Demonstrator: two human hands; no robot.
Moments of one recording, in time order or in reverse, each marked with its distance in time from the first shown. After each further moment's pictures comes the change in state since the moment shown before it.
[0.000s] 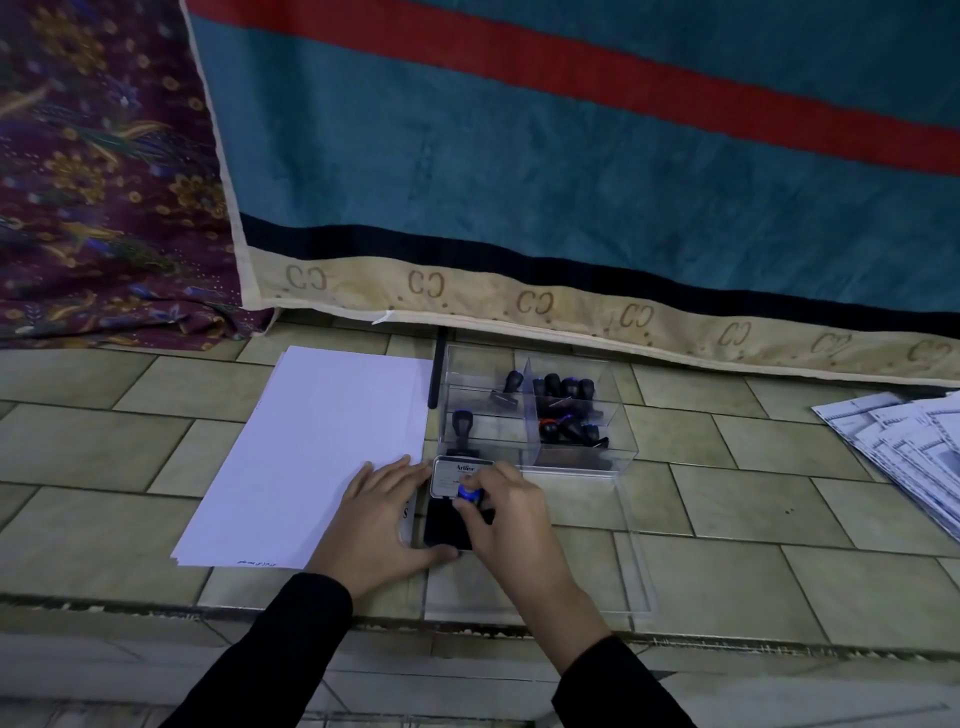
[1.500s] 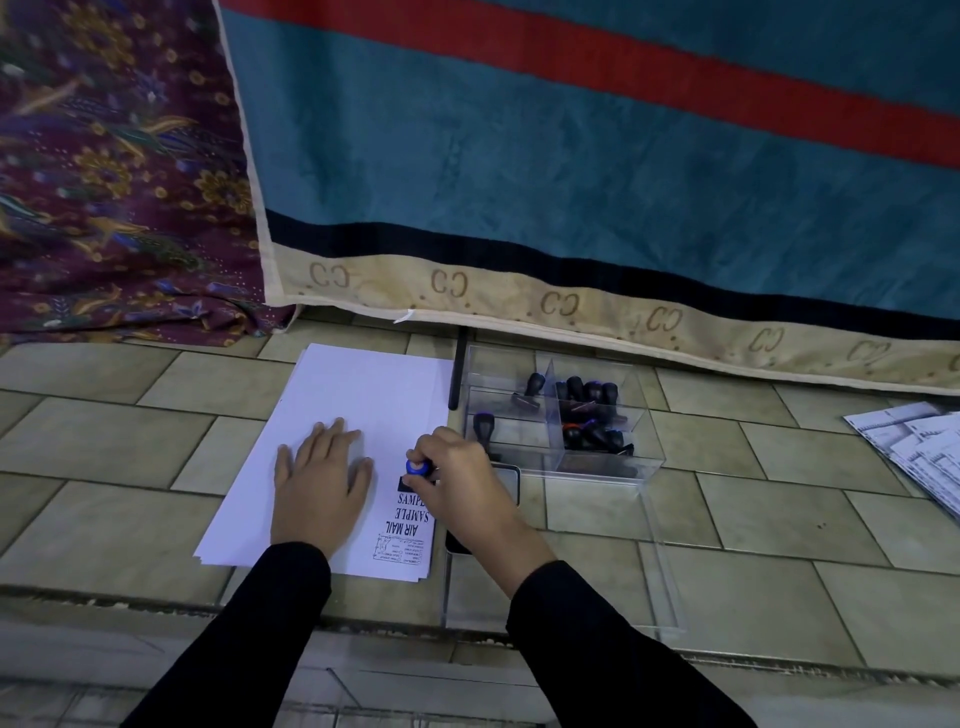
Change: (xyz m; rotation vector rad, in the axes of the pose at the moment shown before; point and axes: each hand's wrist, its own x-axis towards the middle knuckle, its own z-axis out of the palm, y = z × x) left_hand 0.012 -0.056 -0.031 0.183 0.209 -0.403; right_hand 0.059 -0.014 0.061 0.033 -0.177 -0.106
